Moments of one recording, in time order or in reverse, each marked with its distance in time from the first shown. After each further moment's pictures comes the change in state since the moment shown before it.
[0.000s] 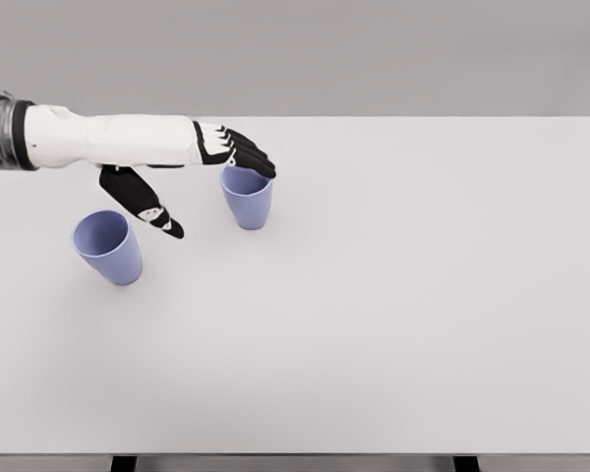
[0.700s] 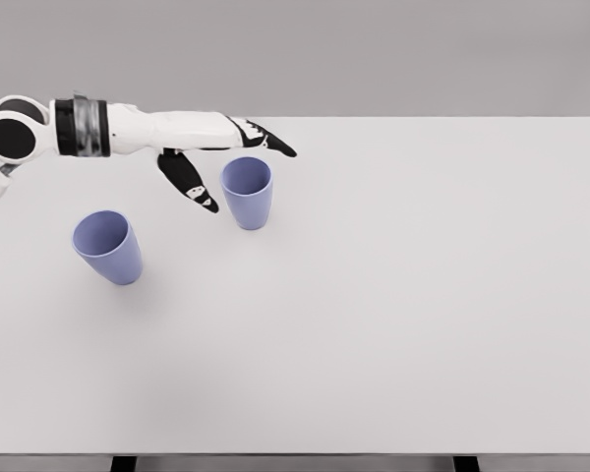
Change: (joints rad) left arm 0.049 -0.280 0.004 0.395 -0.155 0.000 0.002; right arm 0.003 0.000 -0.001 0.004 -0.002 0.002 -0.001
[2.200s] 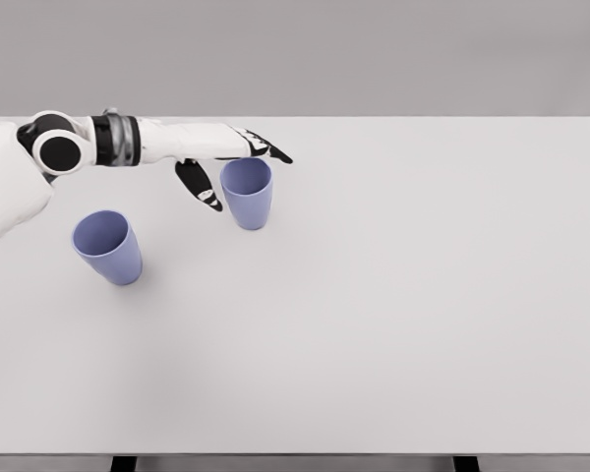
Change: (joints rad) left arm 0.094 -0.163 0.136 0.229 -0.285 0.000 0.008; right arm 0.000 0.000 0.000 0.000 0.000 0.000 0.000
